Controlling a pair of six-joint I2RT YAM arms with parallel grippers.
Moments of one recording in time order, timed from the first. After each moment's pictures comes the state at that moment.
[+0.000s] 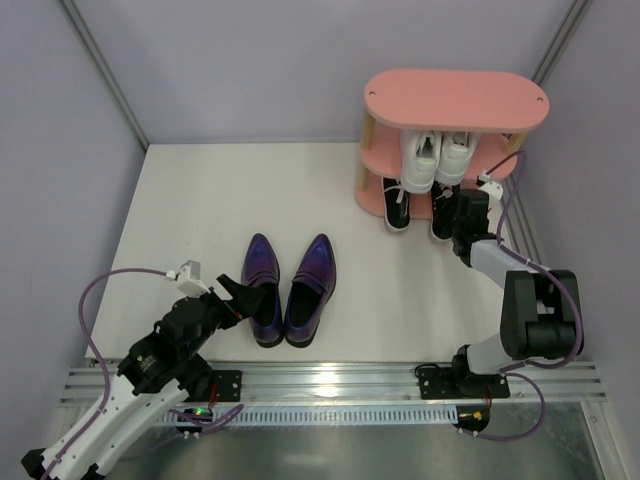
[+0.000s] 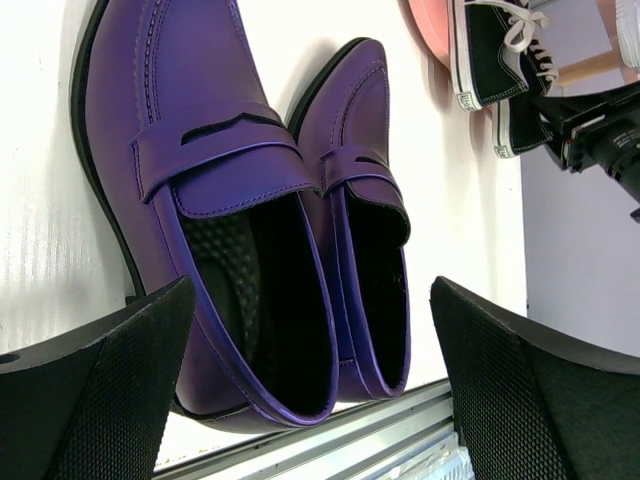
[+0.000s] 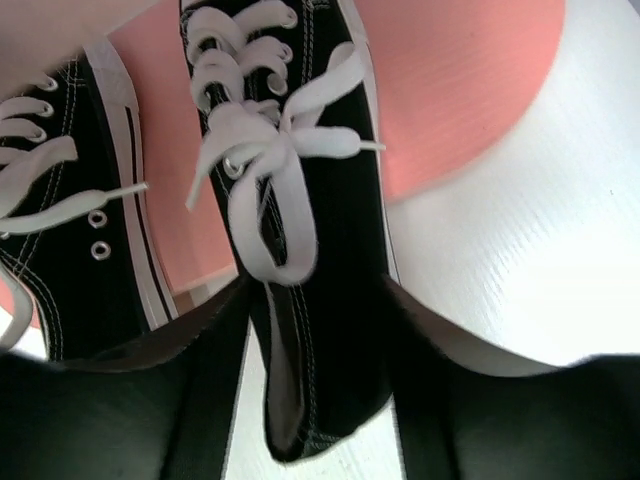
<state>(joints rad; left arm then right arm) -0.72 0.17 0.36 -0.60 -0.27 -1.00 0.00 1.50 0.77 0.19 0.22 0.48</state>
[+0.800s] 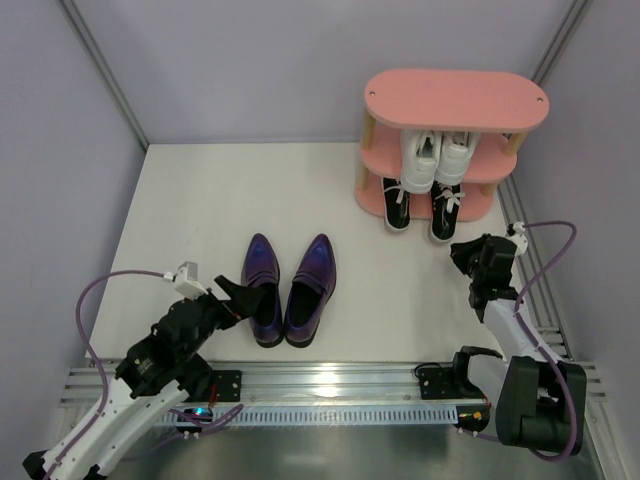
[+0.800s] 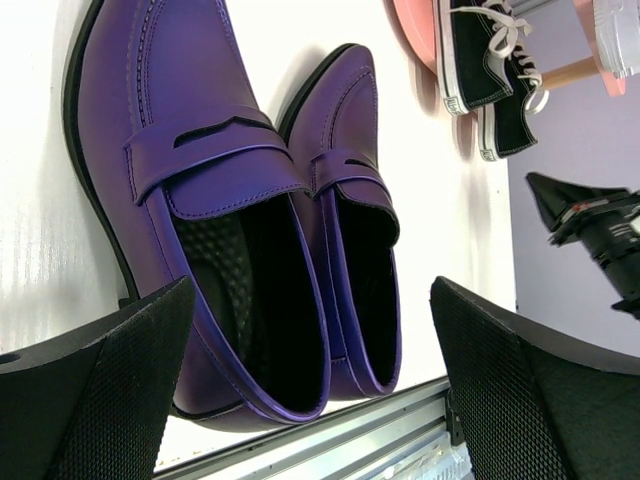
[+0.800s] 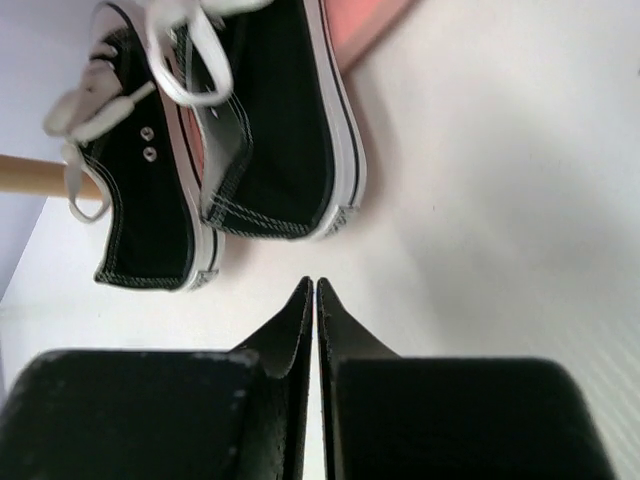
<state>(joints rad) -0.72 0.14 0.36 -0.61 -0.27 -1.00 -0.15 0.99 0.36 0.20 0.00 0.77</state>
